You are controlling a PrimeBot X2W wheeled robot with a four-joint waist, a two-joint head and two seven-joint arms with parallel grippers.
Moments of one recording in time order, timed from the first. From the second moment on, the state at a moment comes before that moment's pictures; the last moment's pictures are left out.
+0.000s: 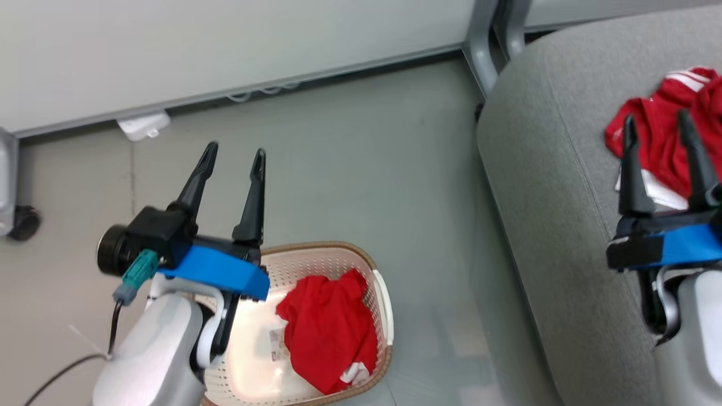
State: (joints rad) left arm -0.54 0.26 -0.50 0.28 -0.48 0.12 -0.26; right arm -0.42 -0.22 -0.08 0.25 0.09 0.13 -0.26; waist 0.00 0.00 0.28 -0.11
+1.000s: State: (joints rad) left arm -0.11 0.08 -0.10 0.25 -0.24 -0.05 -0.26; right arm -0.01 -0.10 -0.03 0.20 0.11 0.13 -0.26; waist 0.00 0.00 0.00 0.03
